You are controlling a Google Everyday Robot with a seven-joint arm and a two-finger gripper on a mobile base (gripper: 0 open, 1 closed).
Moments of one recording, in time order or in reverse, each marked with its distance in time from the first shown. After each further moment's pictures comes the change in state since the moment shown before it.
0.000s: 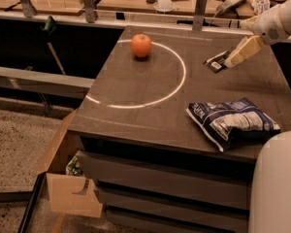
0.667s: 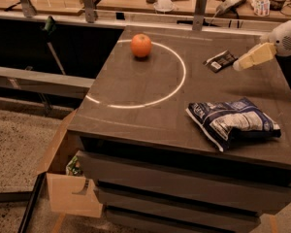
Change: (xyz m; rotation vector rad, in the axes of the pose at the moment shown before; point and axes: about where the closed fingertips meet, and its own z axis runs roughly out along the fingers) arm 0.038 0.010 -0.023 0.064 -0.013 0.305
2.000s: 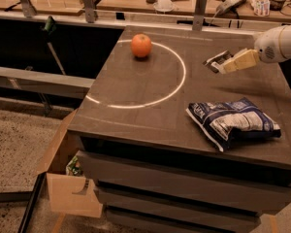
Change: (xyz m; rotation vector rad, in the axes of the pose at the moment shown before) arm -0.014 0.007 0.023 0.151 -0.115 -0.067
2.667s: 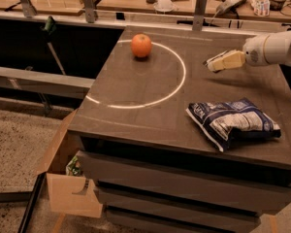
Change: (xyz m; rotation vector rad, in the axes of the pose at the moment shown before) arm 0.004 -0.012 0.041 0.051 -0.055 0.127
